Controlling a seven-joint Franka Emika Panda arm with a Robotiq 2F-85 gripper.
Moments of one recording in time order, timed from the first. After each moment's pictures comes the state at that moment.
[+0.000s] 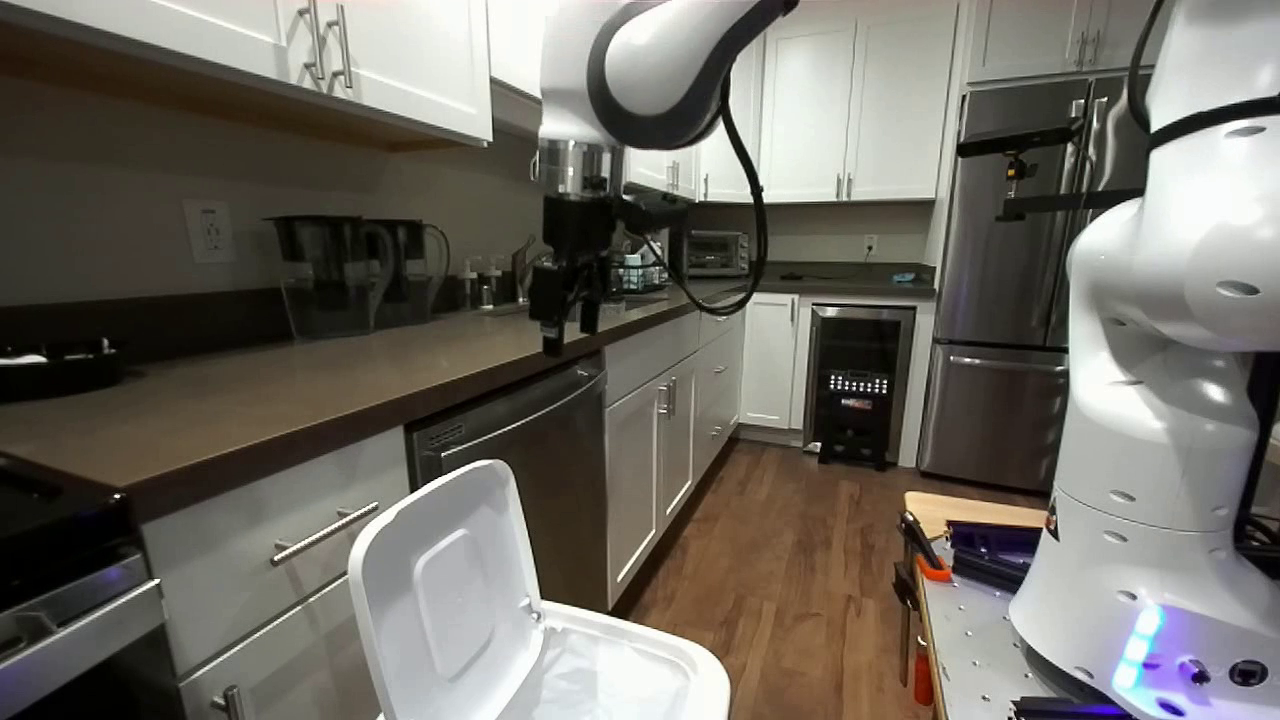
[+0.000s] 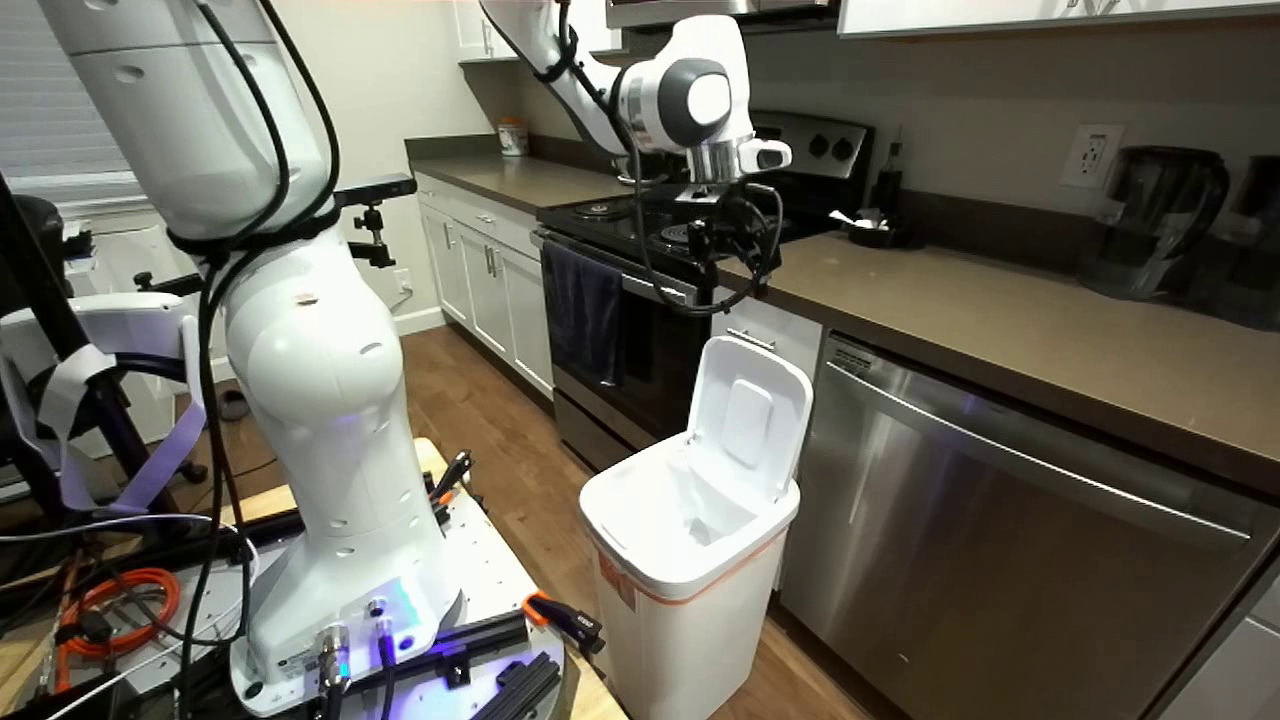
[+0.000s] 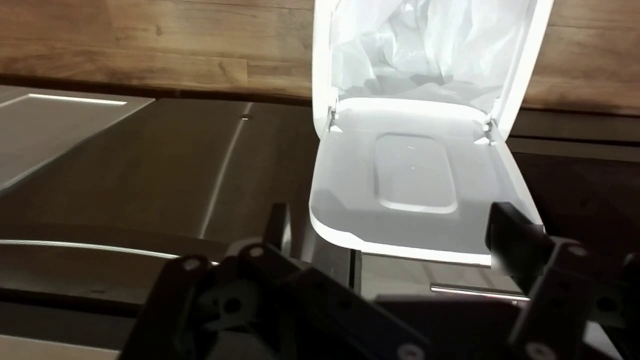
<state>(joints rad) -0.02 -0.09 0.06 -2.33 -0.17 2.38 0.11</state>
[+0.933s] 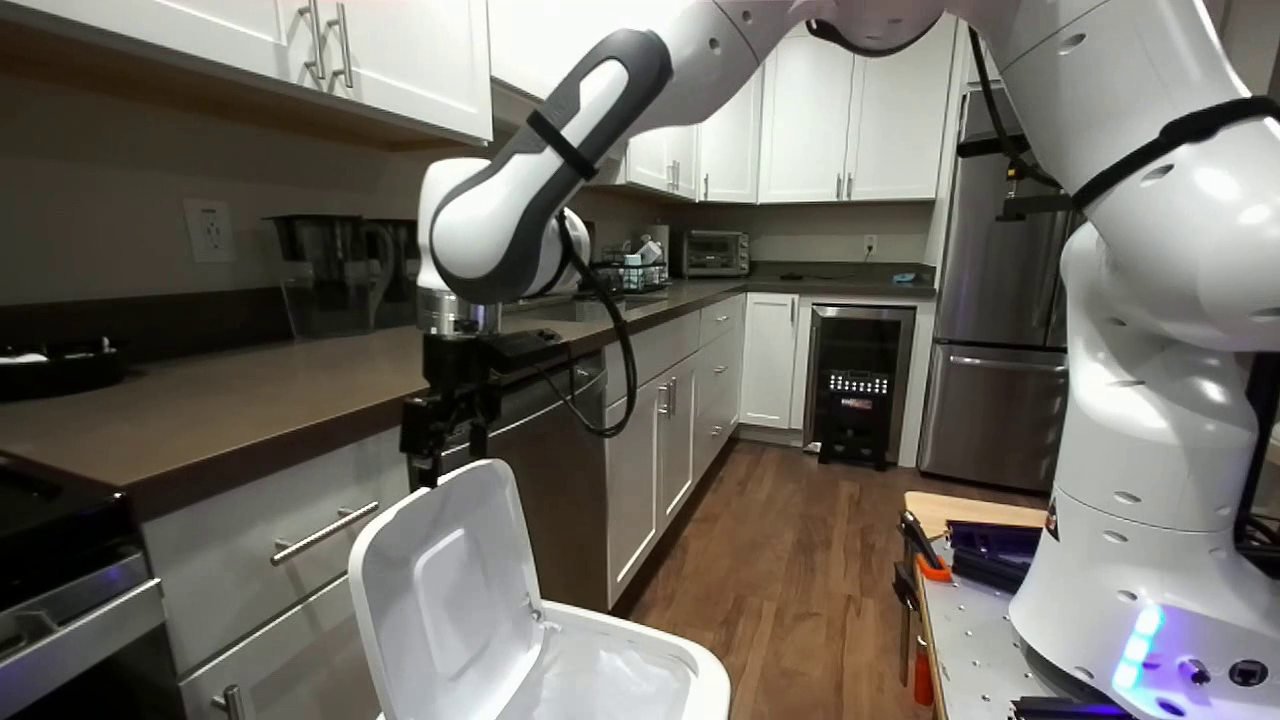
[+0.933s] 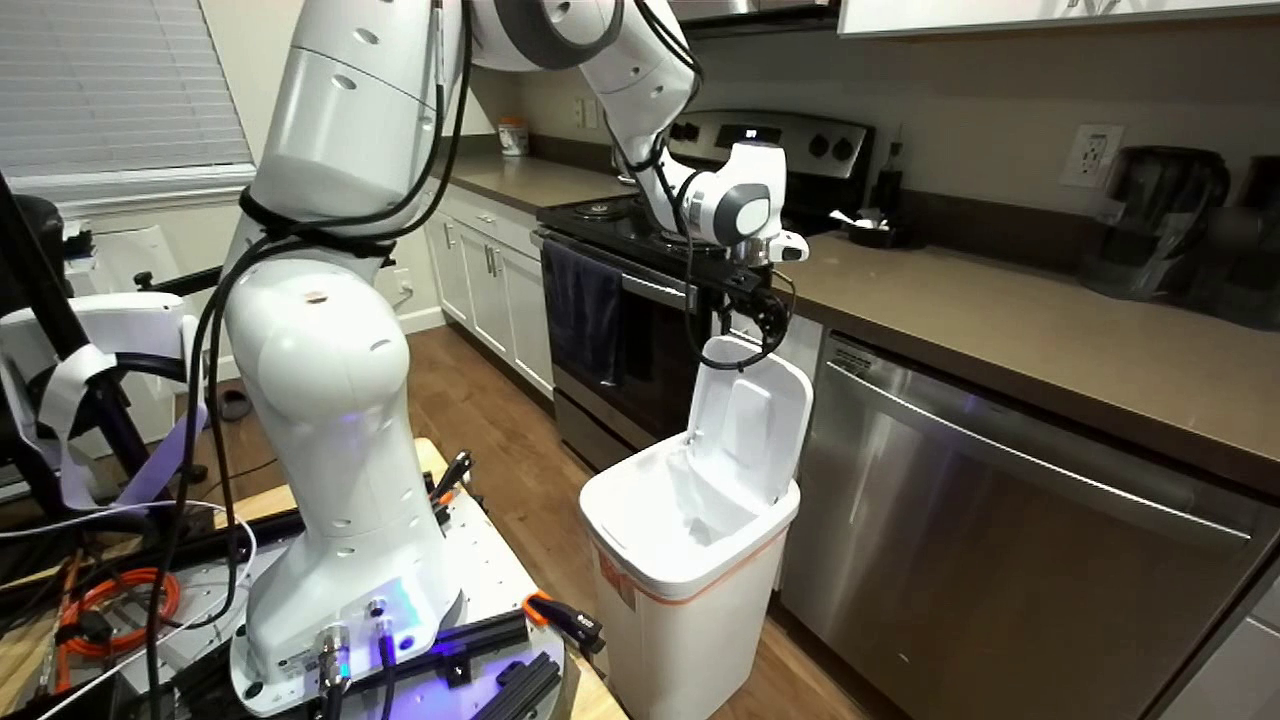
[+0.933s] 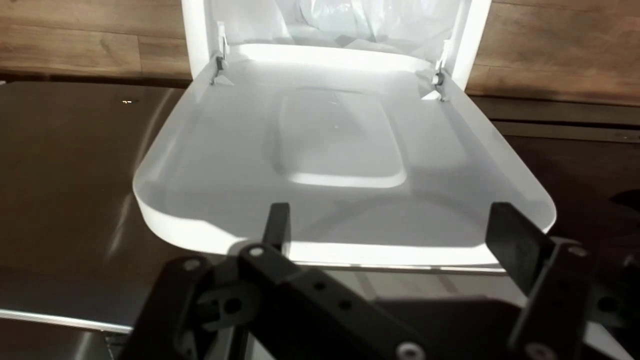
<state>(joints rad) 0.03 0.50 0.08 -1.90 0.00 2.50 0.03</state>
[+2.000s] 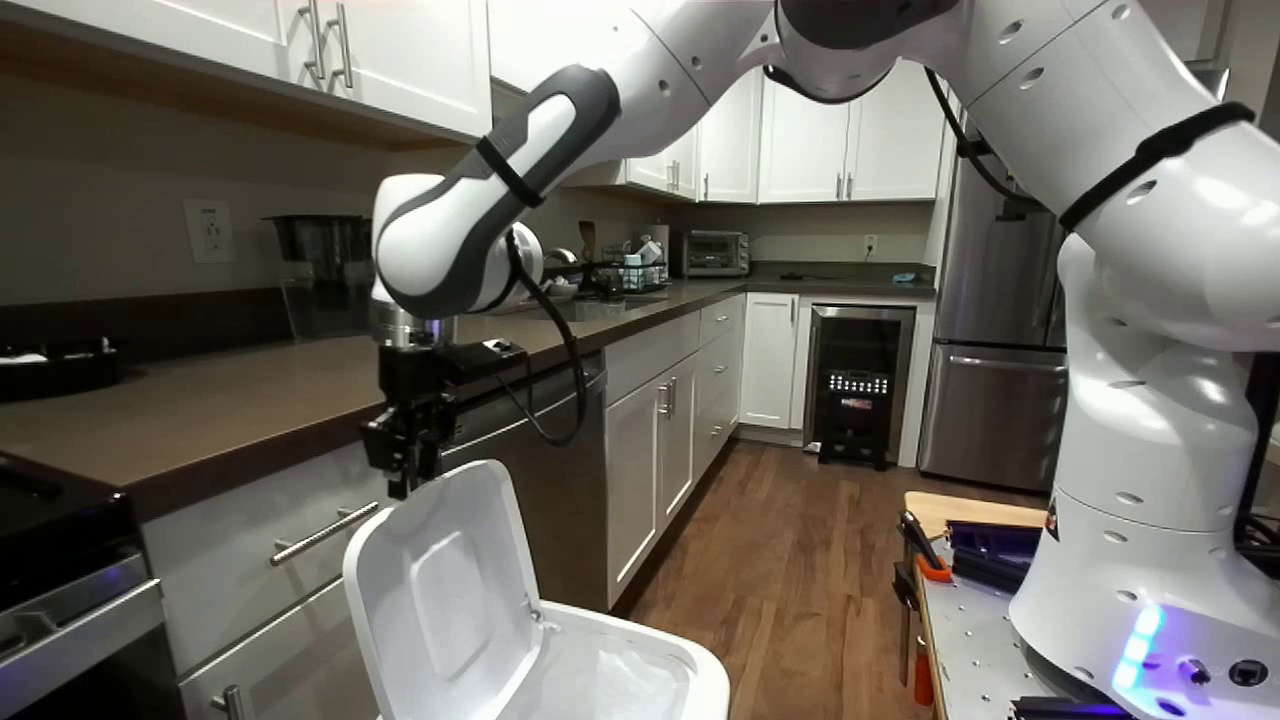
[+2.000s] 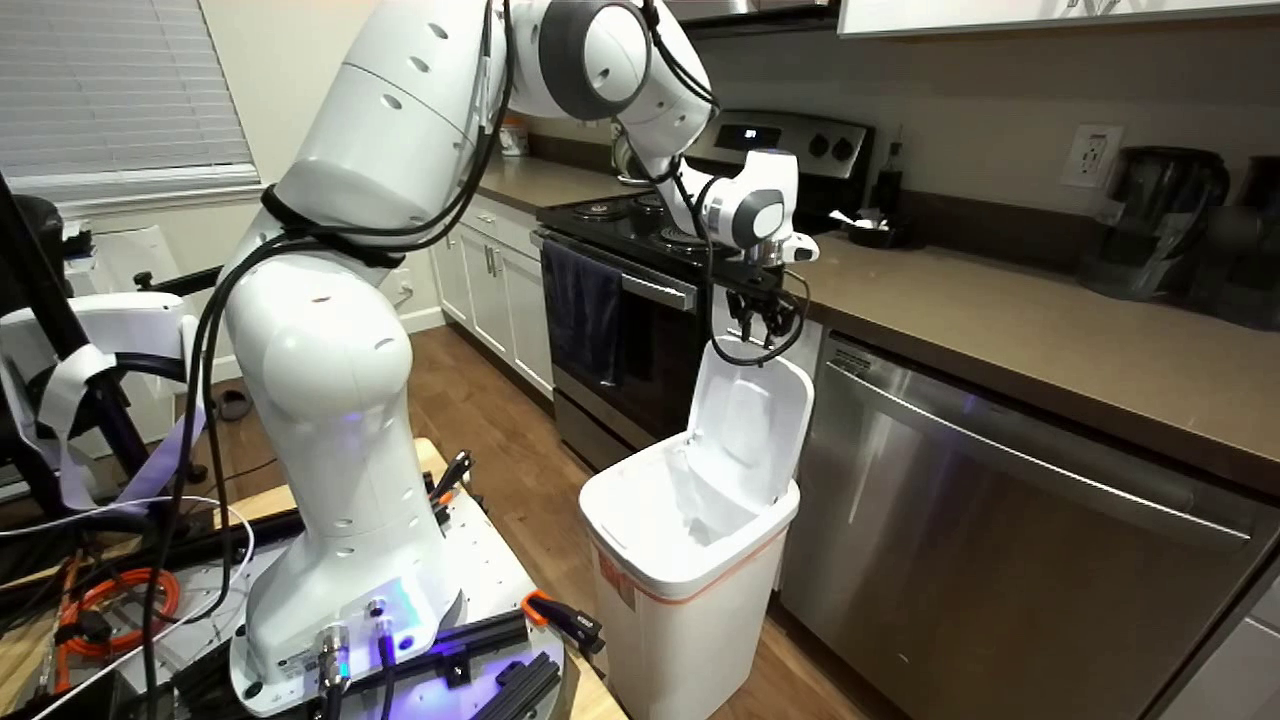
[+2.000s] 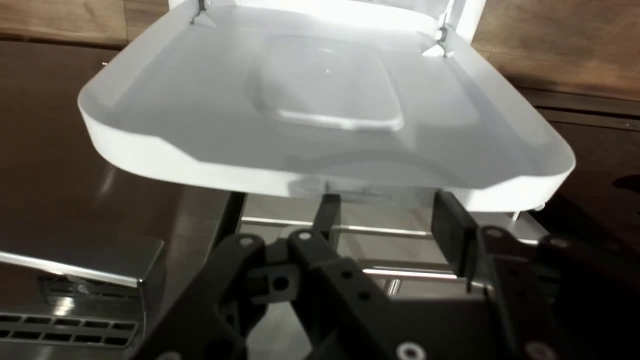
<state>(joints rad) 0.06 0.65 0.07 -1.67 -0.01 2.44 0.00</state>
